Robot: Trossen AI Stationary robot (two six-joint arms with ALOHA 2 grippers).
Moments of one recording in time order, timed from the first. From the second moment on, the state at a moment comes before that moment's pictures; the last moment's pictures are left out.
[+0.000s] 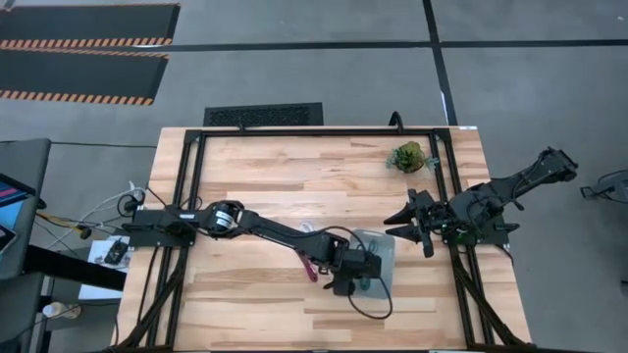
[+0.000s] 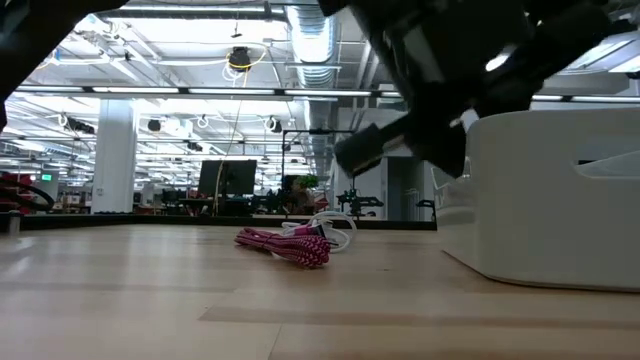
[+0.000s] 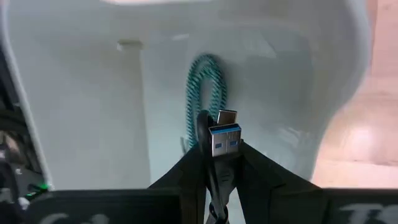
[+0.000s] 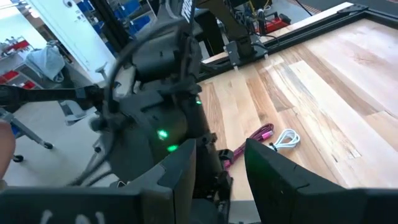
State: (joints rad) left arm -0.26 2.44 2.11 -0.69 -0.06 1.48; right arm 0.44 0.66 0.57 -0.14 0.31 0.52
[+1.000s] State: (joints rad) left arm -0.27 2.44 2.15 -0.62 -0.12 1.34; right arm 0.44 0.66 0.57 -0.14 0.31 0.52
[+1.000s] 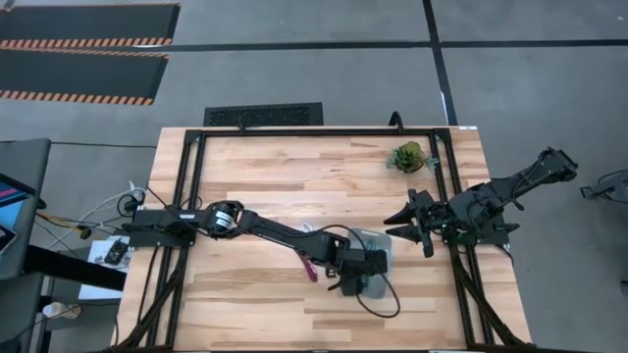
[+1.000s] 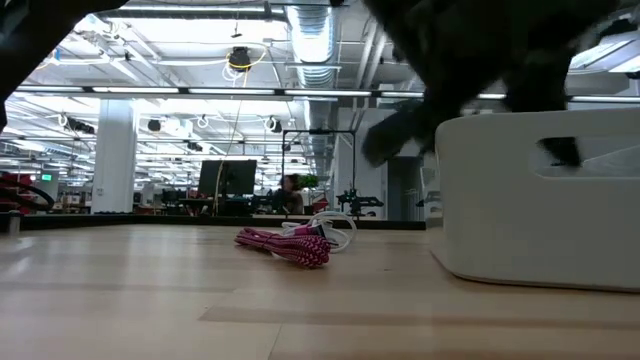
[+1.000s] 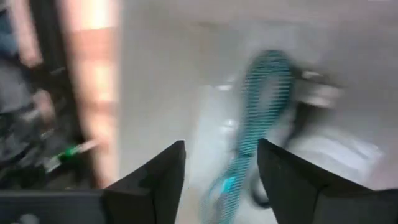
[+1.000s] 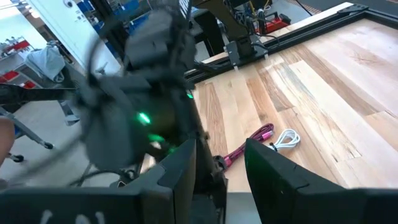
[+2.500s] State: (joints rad) left arm -0.28 1.84 1.25 -0.59 -0.15 0.52; right arm 0.44 0.67 0.57 -0.18 0.31 0.52
